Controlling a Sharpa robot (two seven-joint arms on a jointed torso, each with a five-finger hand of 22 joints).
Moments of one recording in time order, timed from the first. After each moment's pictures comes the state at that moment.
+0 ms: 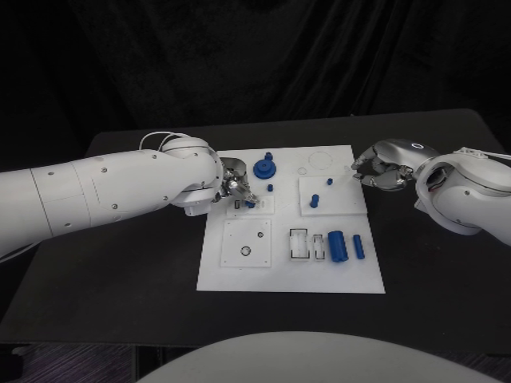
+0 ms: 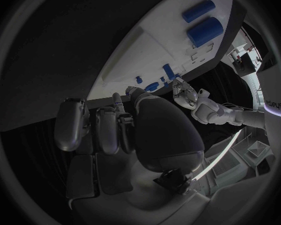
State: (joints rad) left arm 1.34 -0.60 -0.21 1.39 -1.02 0.11 -0.51; left_hand 1.11 -0.02 0.49 0.09 0.45 0.98 0.07 0.19 1.22 1.47 -0.02 1.57 1.31 1.46 -0.06 1.56 1.31 0.07 1.43 0.05 1.30 1.31; right arm 1.34 -0.99 -0.25 1.58 -1.48 -0.31 -0.23; right_hand 1.33 -0.01 0.25 0.20 0.37 0.83 0.12 0.09 0.15 1.47 0.01 1.57 1.31 1.47 -0.06 1.42 1.31 0.05 1.46 0.05 1.25 1.31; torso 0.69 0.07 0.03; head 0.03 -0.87
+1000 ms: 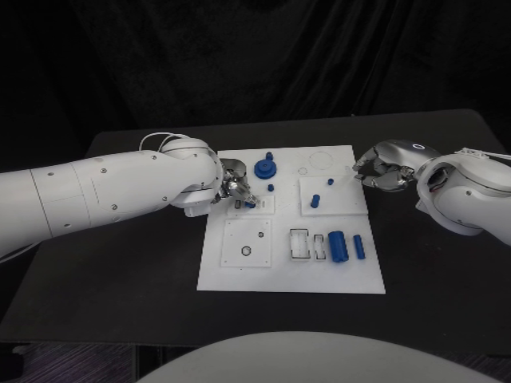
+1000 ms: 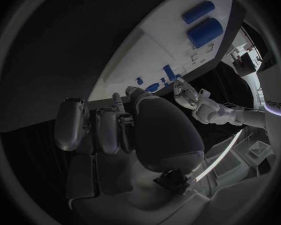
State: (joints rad) left arm 1.34 -0.61 -0.21 1.40 -1.02 0.11 -0.51; left_hand 1.11 -0.02 0.49 0.09 0.45 0.98 0.07 0.20 1.23 1.47 -0.02 1.57 1.31 1.46 -0.06 1.56 1.31 0.07 1.43 0.05 1.29 1.31; right arm 1.34 -0.99 -0.25 1.58 -1.48 -0.30 -0.23; right_hand 1.33 -0.01 0.25 0.20 0.37 0.83 0.12 0.09 0.15 1.47 0.01 1.57 1.31 1.47 -0.06 1.42 1.31 0.05 1.46 0.05 1.24 1.31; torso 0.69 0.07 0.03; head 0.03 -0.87
